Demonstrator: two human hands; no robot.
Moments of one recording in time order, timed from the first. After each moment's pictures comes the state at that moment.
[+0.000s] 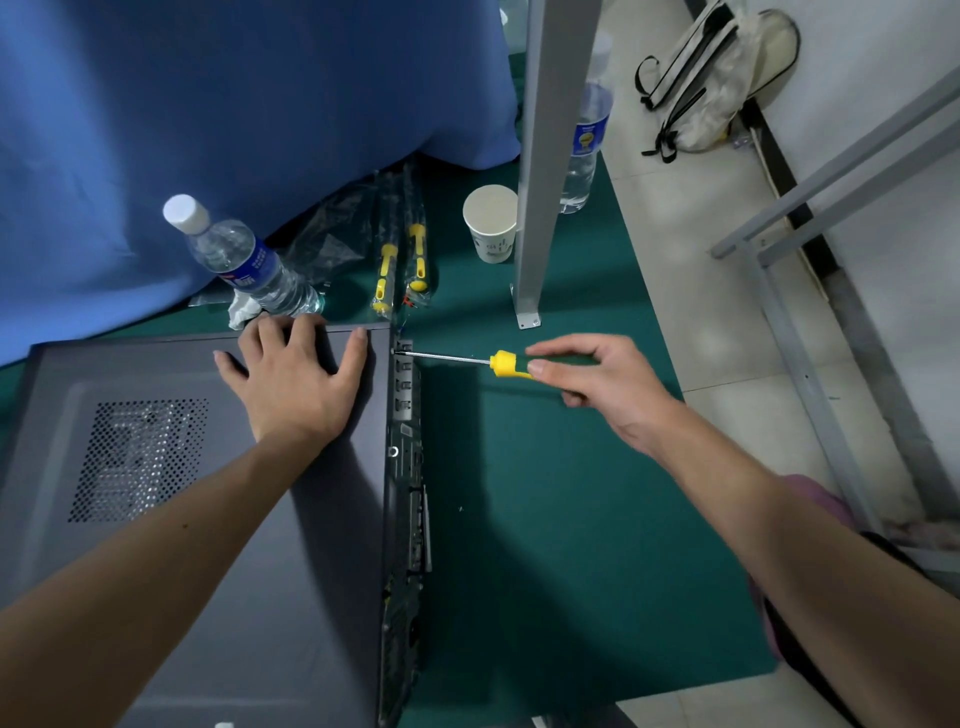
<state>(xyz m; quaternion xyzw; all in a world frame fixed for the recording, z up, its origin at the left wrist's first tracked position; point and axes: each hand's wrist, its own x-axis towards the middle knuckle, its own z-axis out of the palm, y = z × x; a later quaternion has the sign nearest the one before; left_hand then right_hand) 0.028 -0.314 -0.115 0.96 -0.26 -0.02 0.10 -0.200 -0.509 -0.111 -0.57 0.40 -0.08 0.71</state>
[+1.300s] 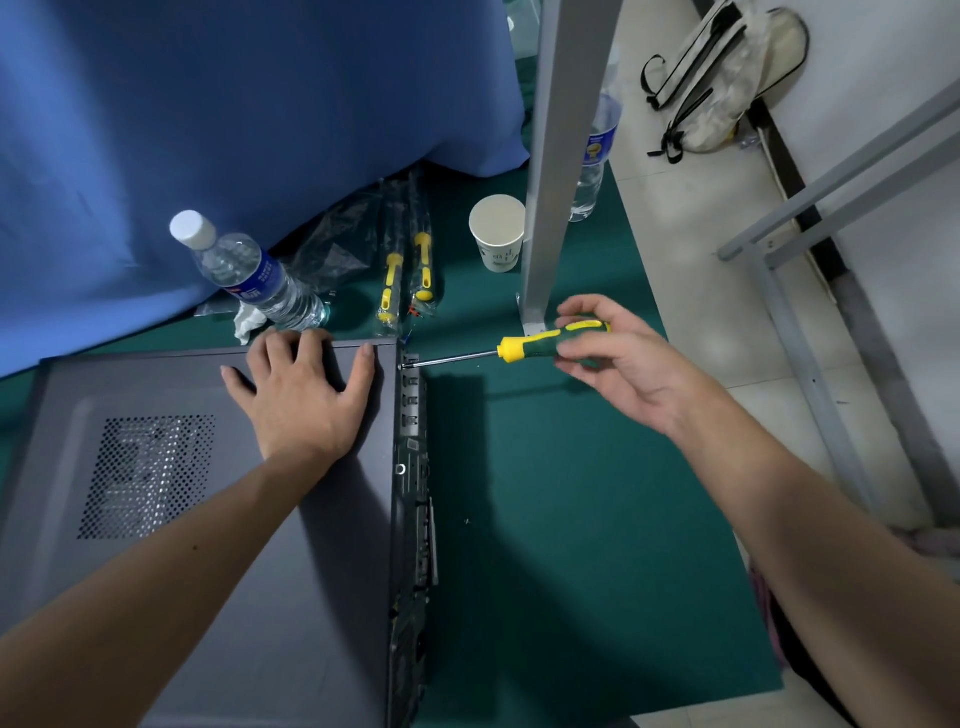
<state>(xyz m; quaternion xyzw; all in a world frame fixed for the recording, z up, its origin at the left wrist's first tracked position) 0.027 -0.316 -0.114 0.96 -0.26 -0.01 0.09 -0.181 -0.541 -0.095 -0.43 0.39 -0.08 0.81</state>
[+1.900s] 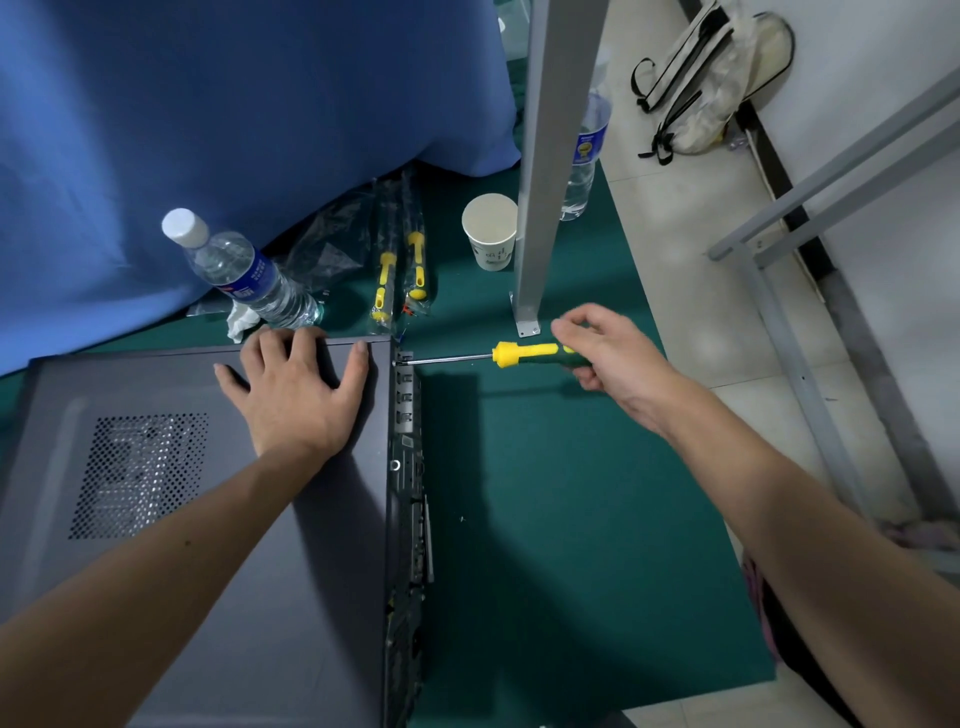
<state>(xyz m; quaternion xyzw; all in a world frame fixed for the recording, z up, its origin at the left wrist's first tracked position) 0.026 -0.315 -0.112 0.96 -0.26 -0.02 0.09 -0.181 -0.532 -0.092 -0.60 0.47 -0.02 0.65</state>
